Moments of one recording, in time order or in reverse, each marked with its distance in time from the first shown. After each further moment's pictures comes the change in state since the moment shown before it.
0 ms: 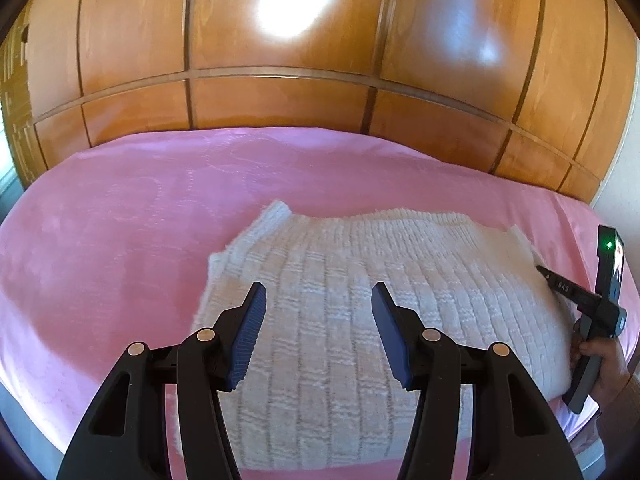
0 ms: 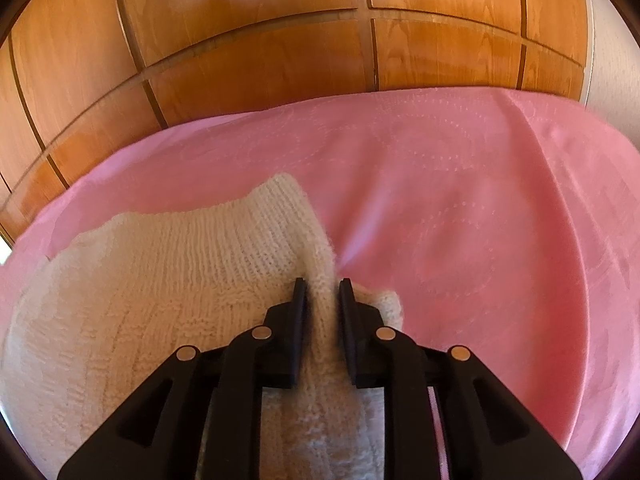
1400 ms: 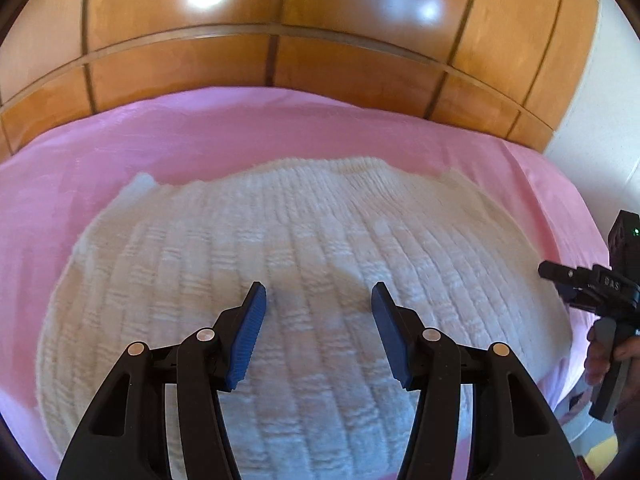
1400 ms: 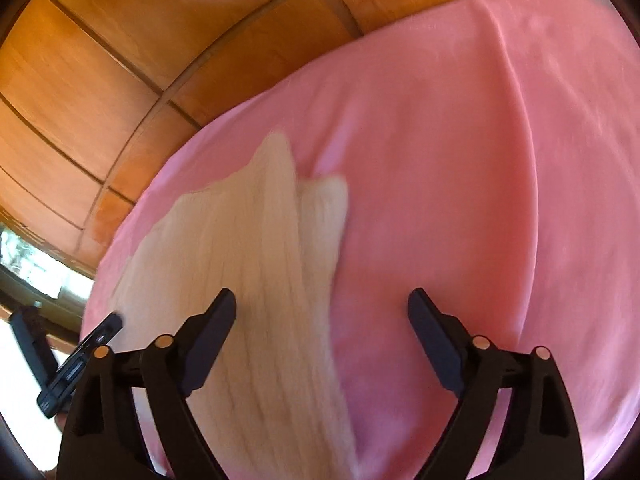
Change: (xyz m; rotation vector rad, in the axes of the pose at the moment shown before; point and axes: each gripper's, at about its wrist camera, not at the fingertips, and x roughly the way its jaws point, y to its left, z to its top) left arm 0.058 -0.075 -0.014 0.120 0.138 -0.212; right arm -0.055 -0.066 -0.040 0.225 0.206 0.334
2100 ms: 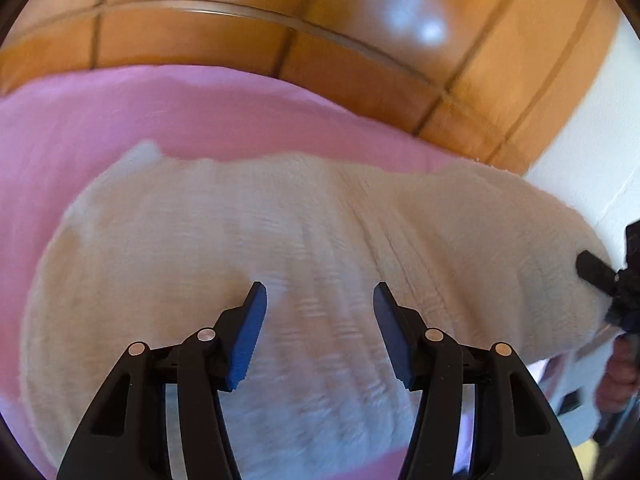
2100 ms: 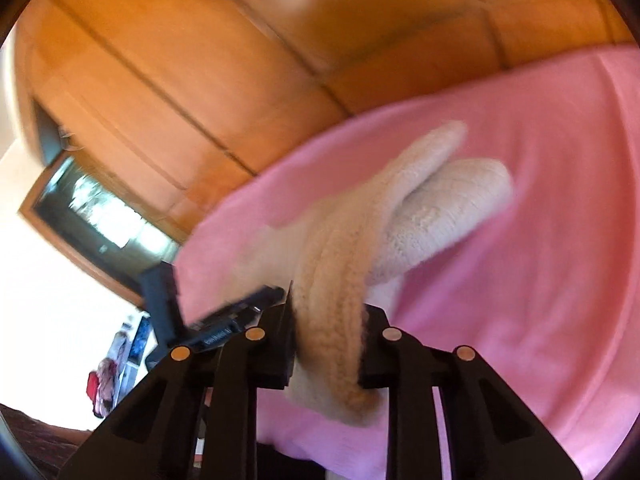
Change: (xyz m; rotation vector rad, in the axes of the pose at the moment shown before) left arm -0.025 0.061 -0.004 -0.203 -0.024 -0.176; right arm -0.036 0.162 0.002 -0.256 -0.008 0.308
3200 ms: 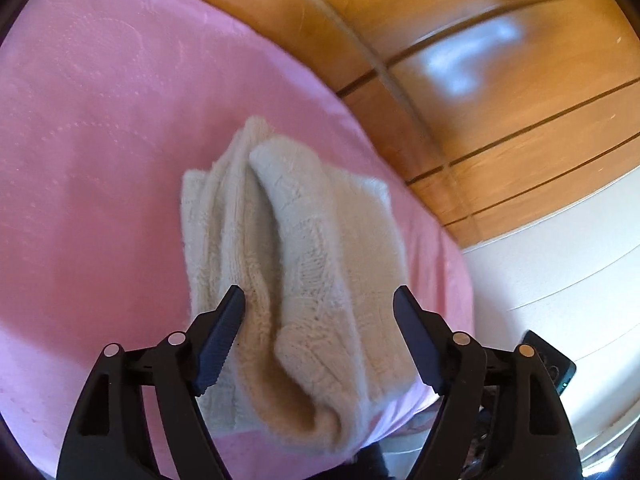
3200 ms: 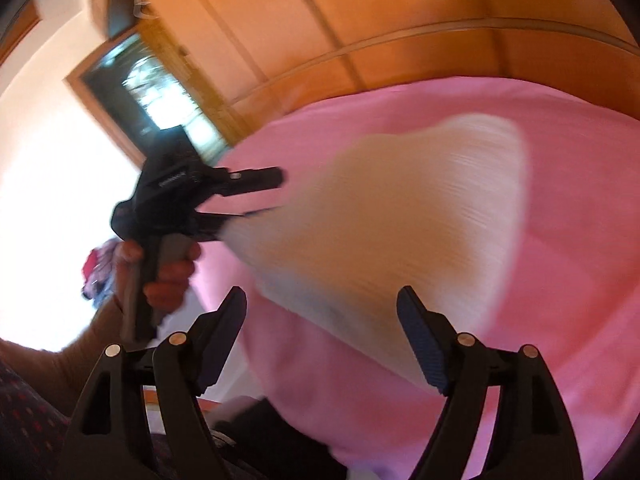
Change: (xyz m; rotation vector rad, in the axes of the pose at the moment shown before) left arm -0.075 0.116 0.020 -0.342 0.086 -0.213; right arm 0.104 0.085 -0.066 -0.284 0.223 0.054
